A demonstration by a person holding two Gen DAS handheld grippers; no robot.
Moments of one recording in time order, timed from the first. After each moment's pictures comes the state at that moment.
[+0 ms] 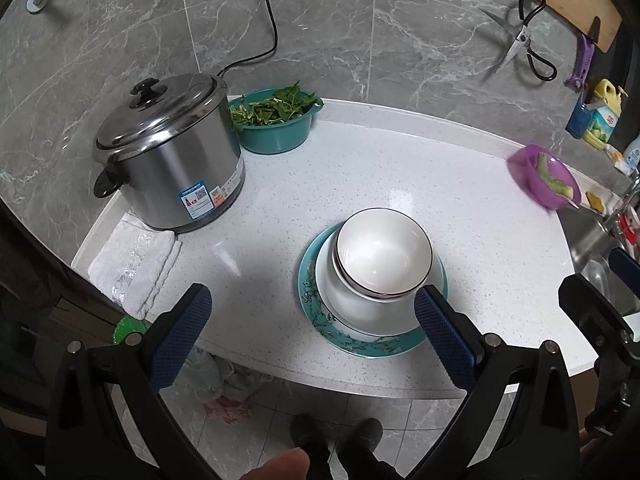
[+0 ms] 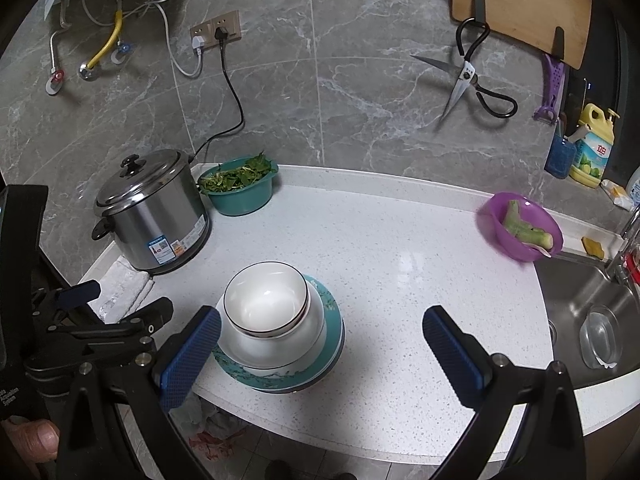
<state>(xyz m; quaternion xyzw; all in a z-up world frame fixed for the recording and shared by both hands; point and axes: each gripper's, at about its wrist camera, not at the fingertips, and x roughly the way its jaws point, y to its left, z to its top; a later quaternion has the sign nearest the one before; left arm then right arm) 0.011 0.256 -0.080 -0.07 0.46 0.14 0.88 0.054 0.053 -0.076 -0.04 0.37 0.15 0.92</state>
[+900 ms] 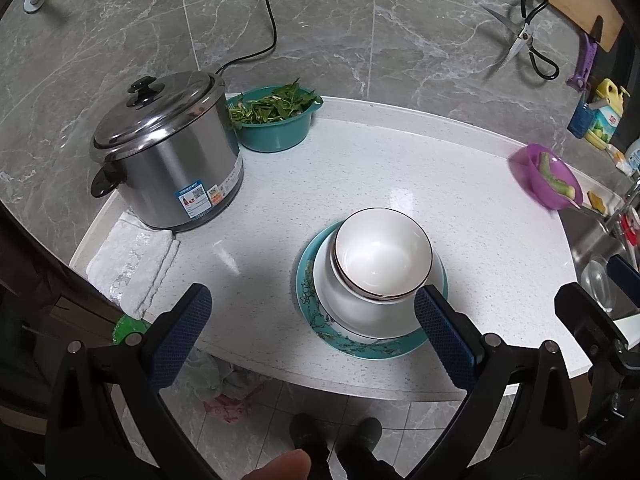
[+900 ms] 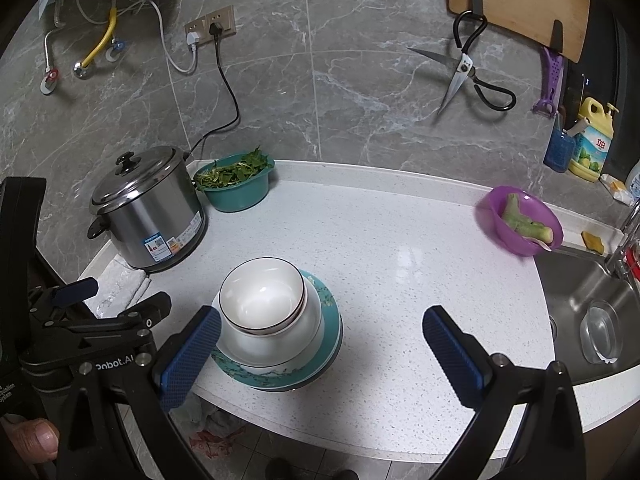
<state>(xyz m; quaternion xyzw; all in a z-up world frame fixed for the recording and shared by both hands) 0.019 0.258 -0.083 -0.07 0.46 0.13 0.88 0.058 0.052 -0.080 -0.04 0.38 0.15 0.91</state>
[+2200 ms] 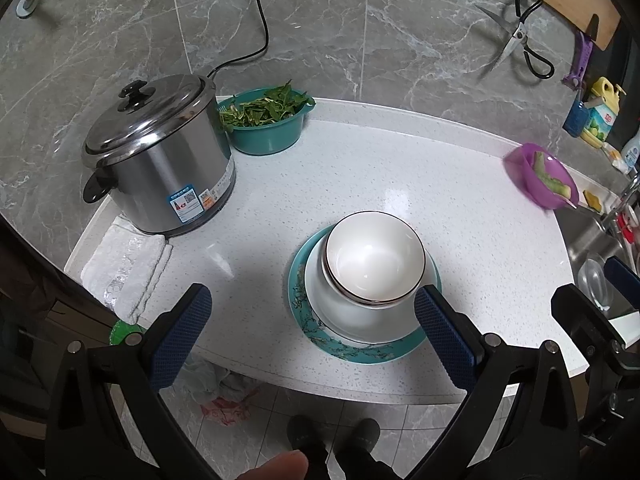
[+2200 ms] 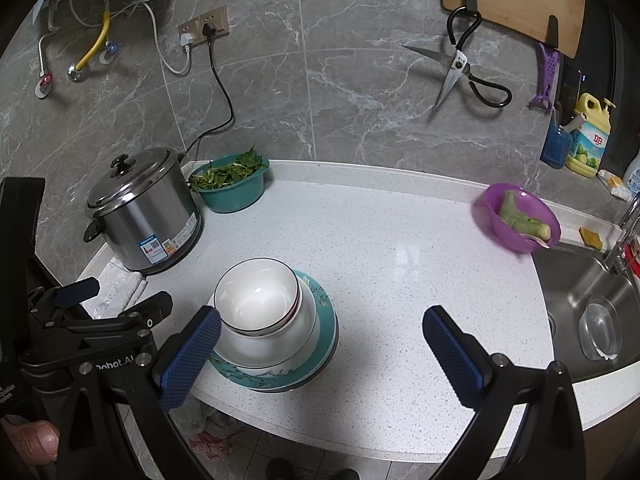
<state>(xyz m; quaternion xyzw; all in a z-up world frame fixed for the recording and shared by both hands) 0.028 0.255 -0.084 -0.07 0.46 0.12 0.88 0.060 0.047 -0.082 -0.03 0.38 0.14 0.91</state>
